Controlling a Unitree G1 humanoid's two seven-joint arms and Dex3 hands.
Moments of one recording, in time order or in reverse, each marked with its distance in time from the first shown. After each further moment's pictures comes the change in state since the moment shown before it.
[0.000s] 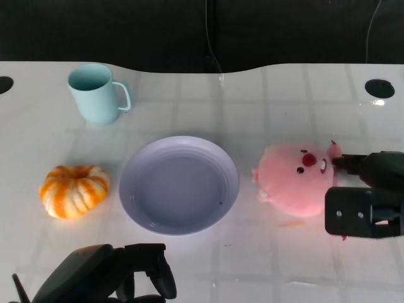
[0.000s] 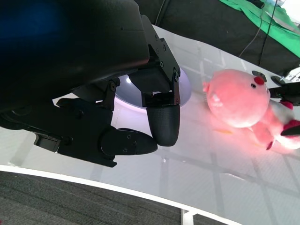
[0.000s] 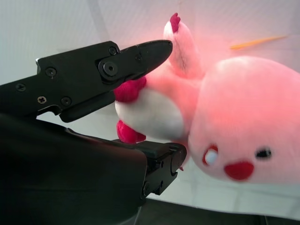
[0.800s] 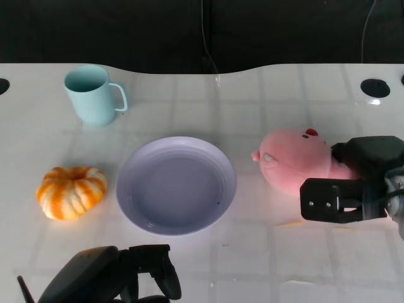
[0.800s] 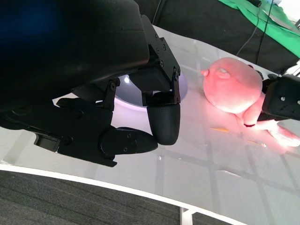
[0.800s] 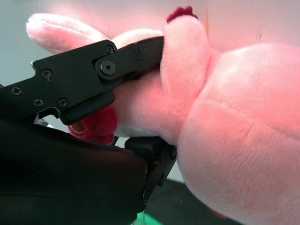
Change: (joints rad) left arm 0.006 -0.021 -0.014 -0.018 0.031 0.019 0.000; right arm -0.324 0.167 0.194 0.775 -0.034 -0.213 -0.557
